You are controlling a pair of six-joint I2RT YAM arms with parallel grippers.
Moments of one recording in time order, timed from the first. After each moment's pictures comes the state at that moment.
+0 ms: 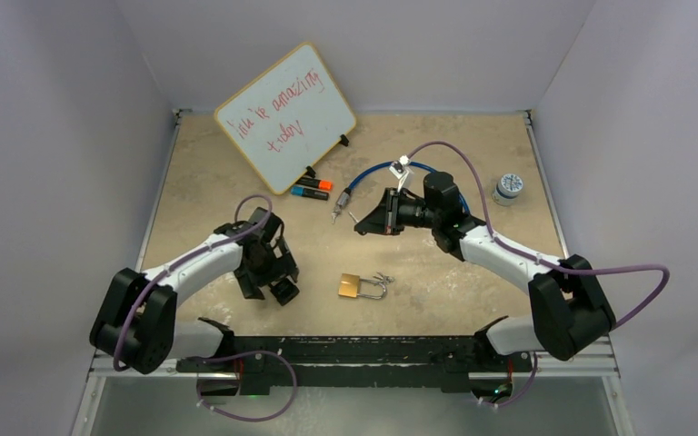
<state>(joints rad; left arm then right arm) -0.43 1.28 0.65 -0.75 0.00 -0.93 0.50 1.38 0.74 0.26 -0.75 0.73</state>
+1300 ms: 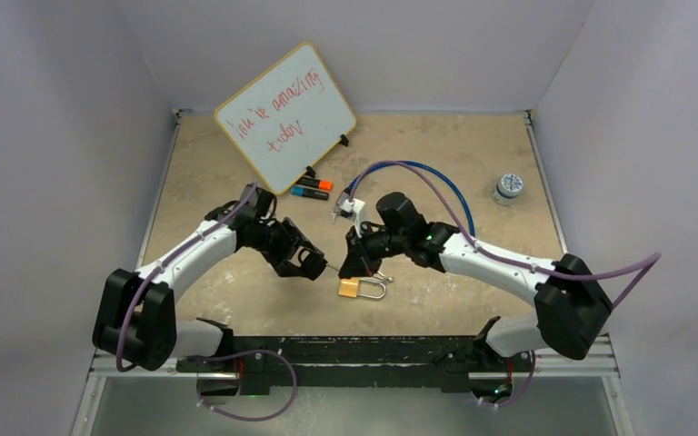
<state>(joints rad) -0.35 1.33 0.81 -0.67 0.57 -1.21 0.80 1.36 0.84 -0.13 -0.67 0.24</state>
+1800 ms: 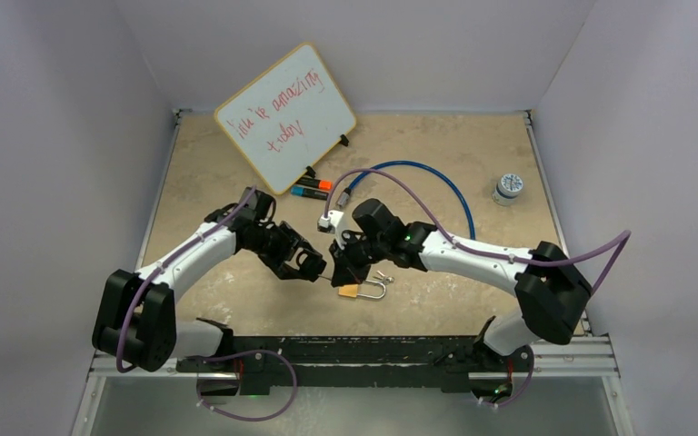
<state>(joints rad) -0.35 1.31 0.77 -0.68 0.56 -1.31 0.92 1.51 0.96 -0.26 -0.54 0.09</state>
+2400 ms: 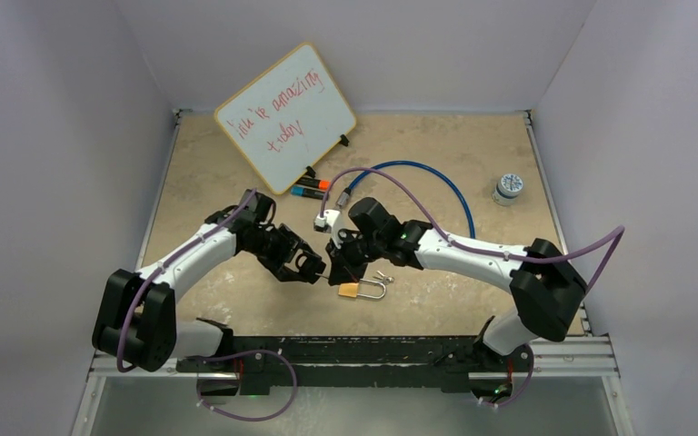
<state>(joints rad) -0.35 1.31 0.75 -0.67 0.56 -1.32 0.93 1.54 0.99 -0.26 -0.54 0.07</state>
